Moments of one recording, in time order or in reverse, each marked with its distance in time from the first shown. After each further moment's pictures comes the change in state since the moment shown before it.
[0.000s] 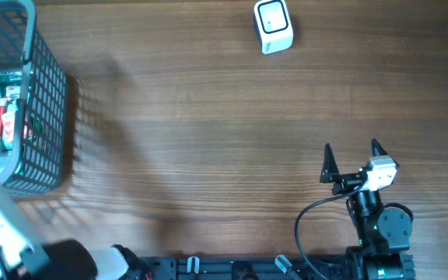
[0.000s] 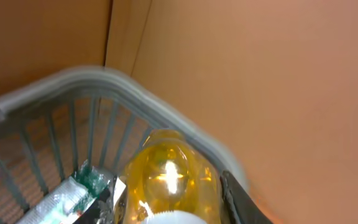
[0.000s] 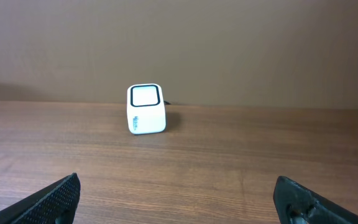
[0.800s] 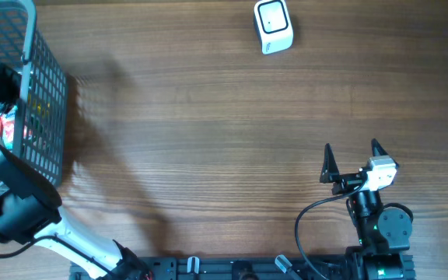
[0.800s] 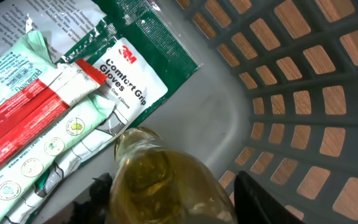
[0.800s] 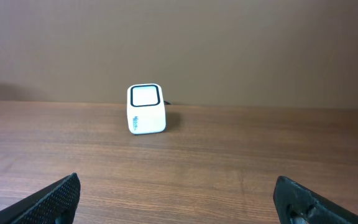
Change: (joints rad) left arm -0.001 0.475 0.002 -0.270 0.000 0.002; right arm 0.000 0.000 0.000 0.000 0.000 0.000
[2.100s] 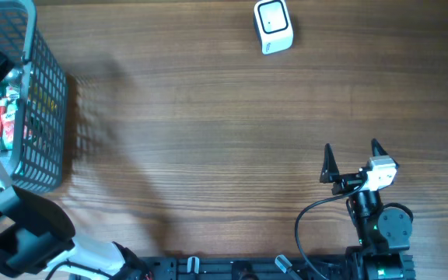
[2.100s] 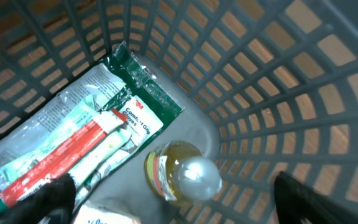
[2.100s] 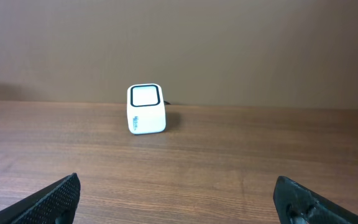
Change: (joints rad) left arm 0.000 -0.216 0.000 0.003 -0.072 0.037; right arm 0.000 0.000 0.000 0.000 0.000 0.000
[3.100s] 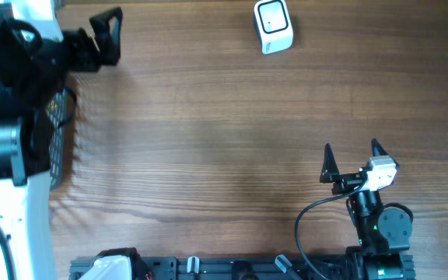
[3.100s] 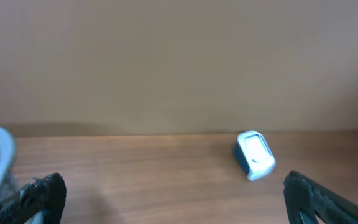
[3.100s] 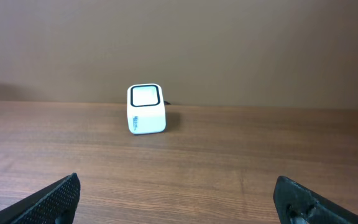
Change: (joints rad) left arm -0.554 -0.506 -0.004 0.007 0.151 0.211; right arm 0.000 0.000 0.000 0.000 0.000 0.000
